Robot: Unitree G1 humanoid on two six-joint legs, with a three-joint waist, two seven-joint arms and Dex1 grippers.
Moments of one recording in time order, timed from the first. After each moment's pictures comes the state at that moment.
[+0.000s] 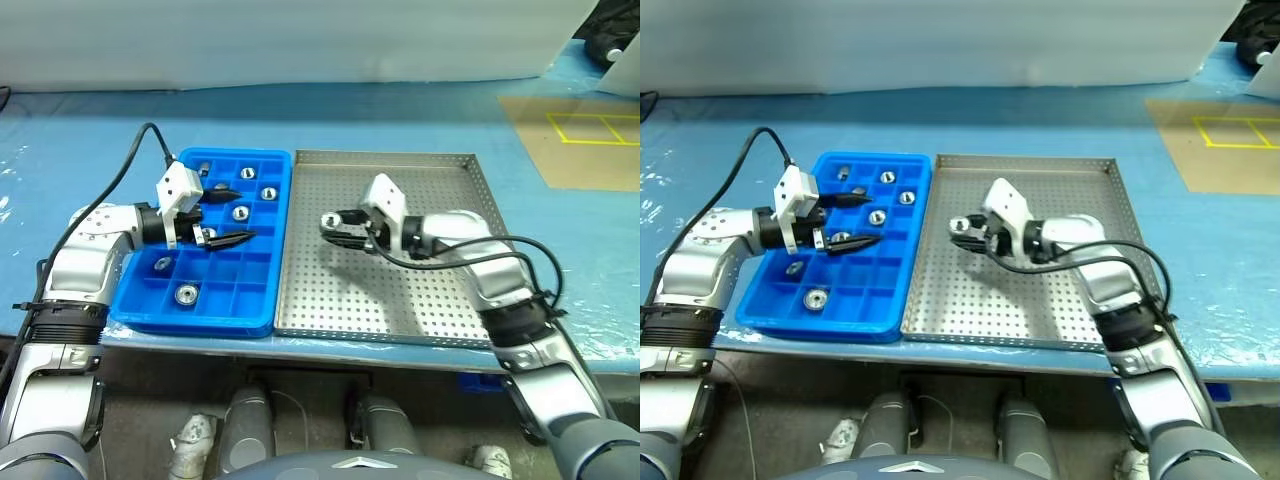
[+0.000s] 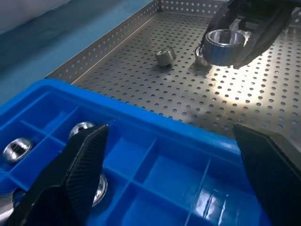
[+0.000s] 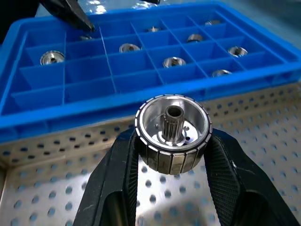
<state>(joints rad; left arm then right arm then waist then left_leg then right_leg) -0.45 0.72 0.09 0.12 -0.35 0.25 -1.16 -0.72 -0.34 0.29 0.16 0.19 0.41 0.96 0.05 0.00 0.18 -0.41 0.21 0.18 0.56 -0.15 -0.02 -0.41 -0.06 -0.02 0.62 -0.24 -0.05</state>
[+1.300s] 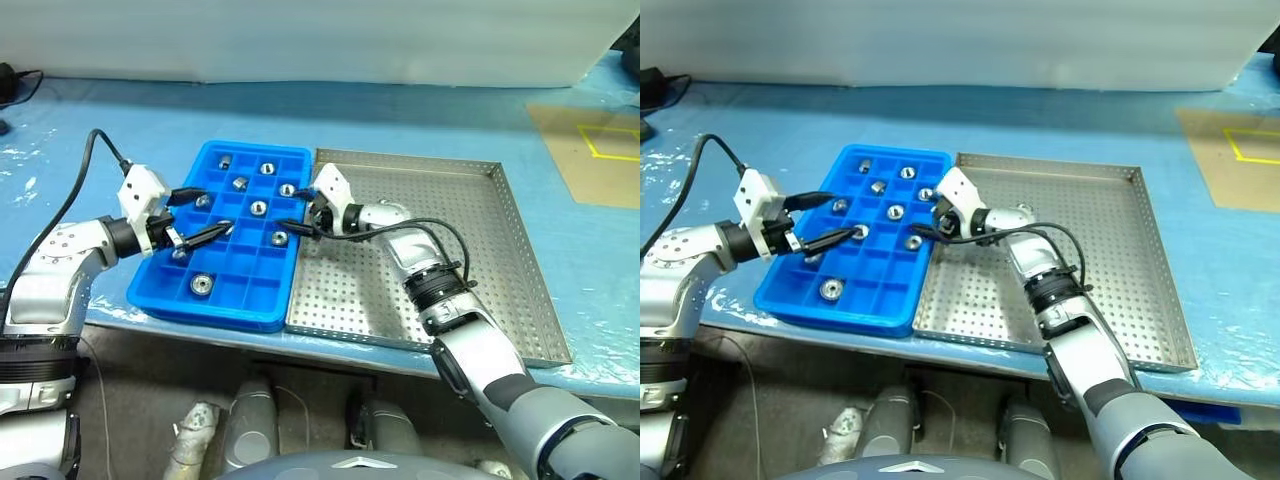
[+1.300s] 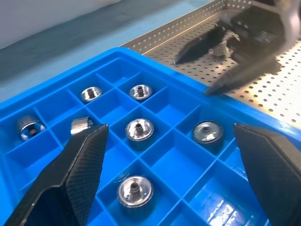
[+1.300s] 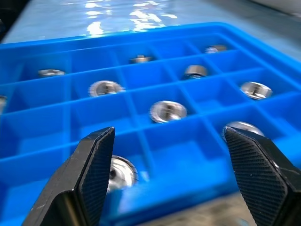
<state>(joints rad) -0.38 0.72 0.16 0.00 -0.41 0.34 -1.01 -0.85 -0.19 0.17 0.60 0.08 0.16 0.78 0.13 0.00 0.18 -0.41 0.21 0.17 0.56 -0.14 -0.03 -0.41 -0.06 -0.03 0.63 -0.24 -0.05</state>
